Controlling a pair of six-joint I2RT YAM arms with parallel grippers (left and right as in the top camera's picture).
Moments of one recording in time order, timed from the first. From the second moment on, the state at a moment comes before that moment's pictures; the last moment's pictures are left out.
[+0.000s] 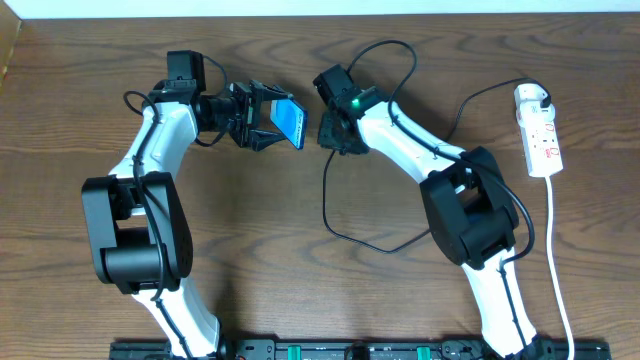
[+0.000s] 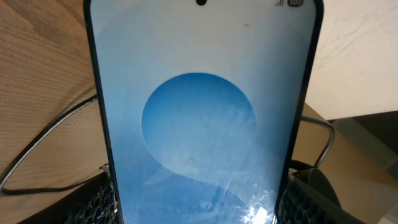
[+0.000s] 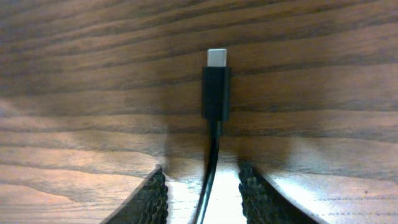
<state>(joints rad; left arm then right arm) 0.06 1.97 1.40 -0.60 1.06 -1.09 0.59 2.32 1.81 -0.73 -0.01 0.78</state>
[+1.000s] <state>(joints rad) 0.06 1.97 1.40 -0.60 1.06 -1.09 0.44 2.34 1.87 -1.01 -0.08 0.25</state>
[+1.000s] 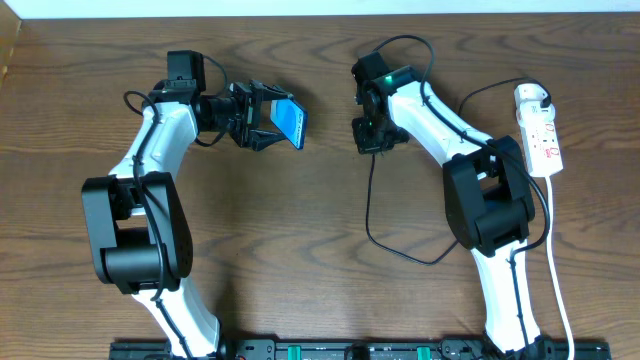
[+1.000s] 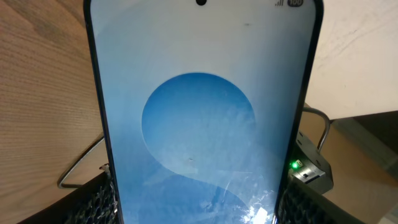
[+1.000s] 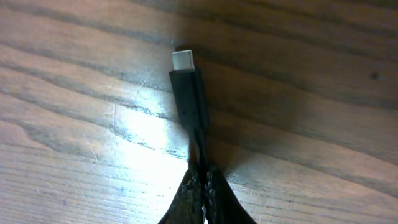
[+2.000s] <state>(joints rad) 0.06 1.97 1.40 -0.60 1.06 -1.09 0.44 2.34 1.87 -0.98 -0.10 0.46</state>
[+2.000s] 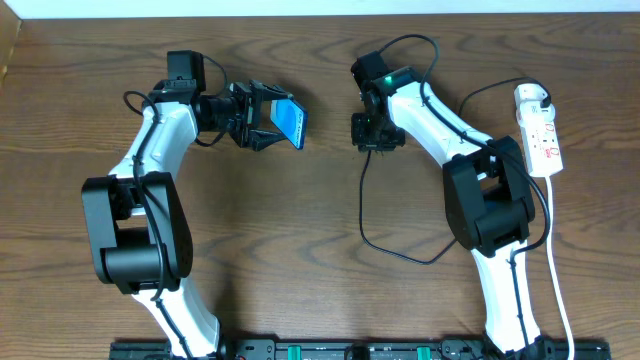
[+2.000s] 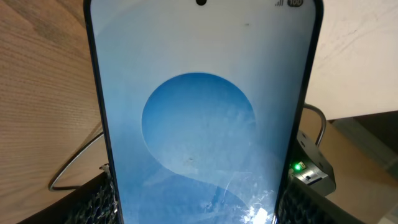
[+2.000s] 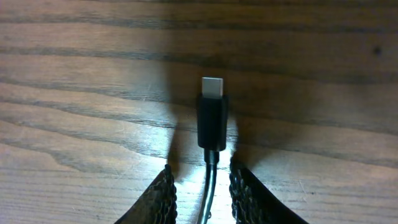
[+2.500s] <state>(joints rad) 0.06 1.97 1.40 -0.60 1.06 -1.08 0.44 2.34 1.86 -0.98 -0.09 0.48</state>
